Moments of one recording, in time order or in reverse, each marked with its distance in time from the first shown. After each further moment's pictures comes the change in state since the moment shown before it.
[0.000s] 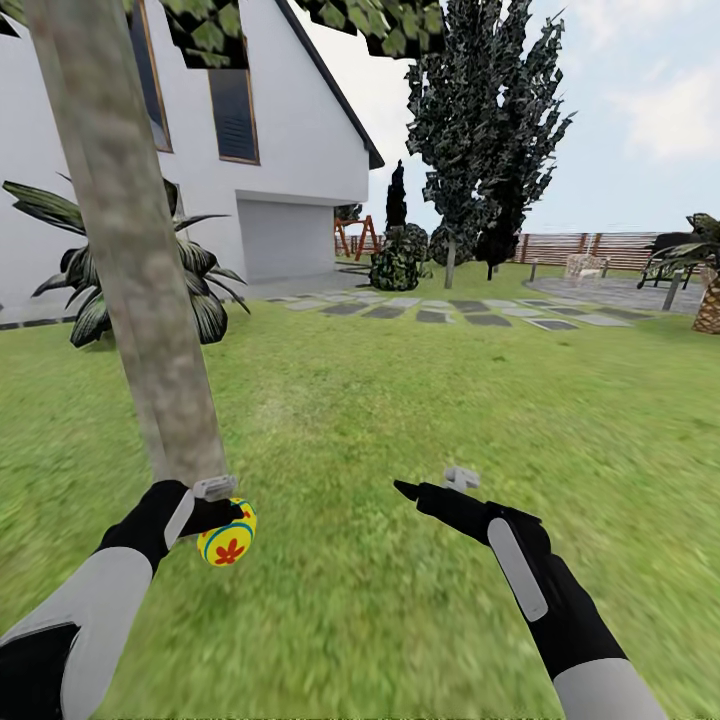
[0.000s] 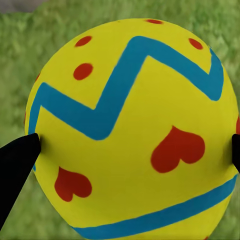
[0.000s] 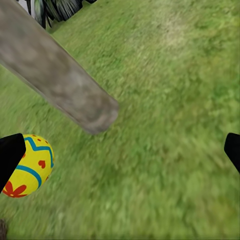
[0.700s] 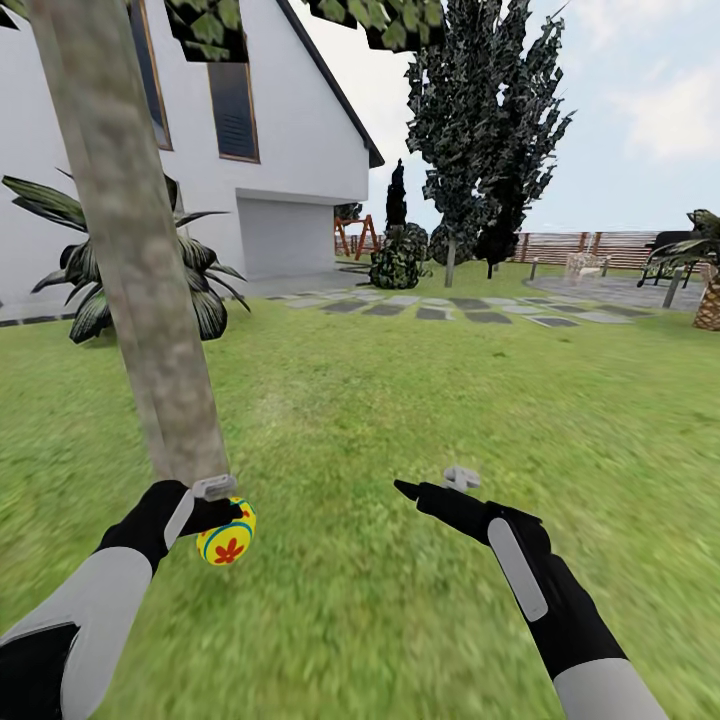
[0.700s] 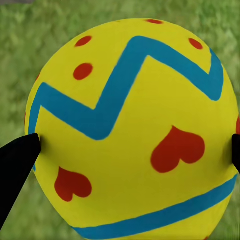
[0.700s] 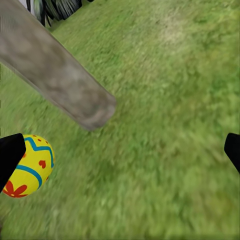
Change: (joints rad) left arm 0.000 0.001 0.000 0.000 0.001 -0.008 0.005; right arm 0.000 0.000 -0.001 0.000 0.000 -0.004 0.004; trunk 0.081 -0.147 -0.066
